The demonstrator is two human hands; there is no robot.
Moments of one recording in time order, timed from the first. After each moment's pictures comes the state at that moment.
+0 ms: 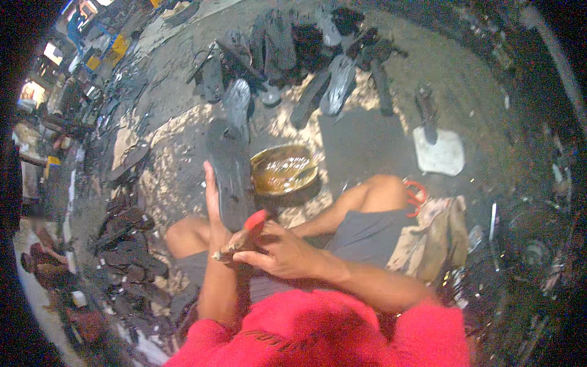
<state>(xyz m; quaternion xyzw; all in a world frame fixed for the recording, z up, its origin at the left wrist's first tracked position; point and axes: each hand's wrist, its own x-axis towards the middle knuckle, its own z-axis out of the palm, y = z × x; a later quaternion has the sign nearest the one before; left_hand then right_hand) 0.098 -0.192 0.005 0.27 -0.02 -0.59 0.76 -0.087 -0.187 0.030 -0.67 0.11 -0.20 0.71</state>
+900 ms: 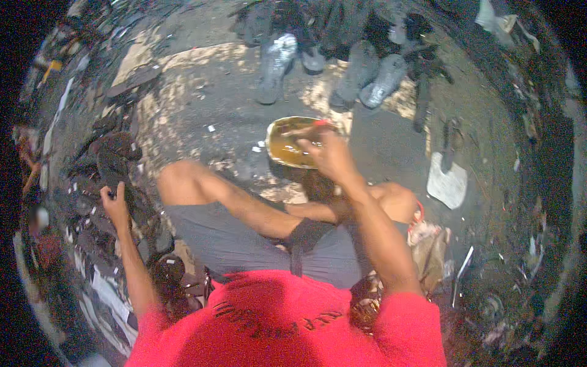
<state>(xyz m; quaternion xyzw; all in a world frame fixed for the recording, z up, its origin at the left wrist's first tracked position) 0.305 0.117 -0.058 0.91 -0.15 0.15 0.36 -0.059 -0.329 -0.063 -0.86 0.39 -0.08 0.31</state>
